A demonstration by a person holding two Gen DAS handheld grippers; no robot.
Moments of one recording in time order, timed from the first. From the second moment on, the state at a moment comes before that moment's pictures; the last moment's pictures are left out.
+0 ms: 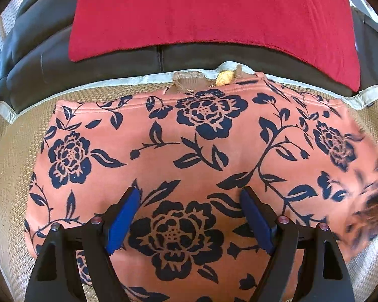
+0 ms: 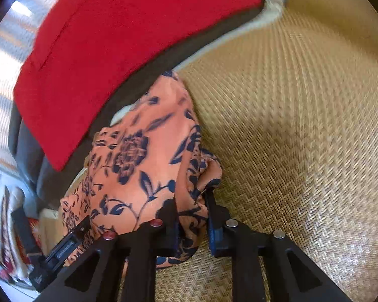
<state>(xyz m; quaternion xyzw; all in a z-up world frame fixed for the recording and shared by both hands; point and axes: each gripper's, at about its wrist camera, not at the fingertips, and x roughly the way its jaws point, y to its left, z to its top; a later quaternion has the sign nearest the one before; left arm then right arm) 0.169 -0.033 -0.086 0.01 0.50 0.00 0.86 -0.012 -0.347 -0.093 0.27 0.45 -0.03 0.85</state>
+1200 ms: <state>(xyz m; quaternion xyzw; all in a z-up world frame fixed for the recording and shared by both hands) 0.167 -0.028 -0.077 0.00 0.50 0.01 0.87 -0.006 -0.360 -0.135 0.41 0.45 0.00 0.80</state>
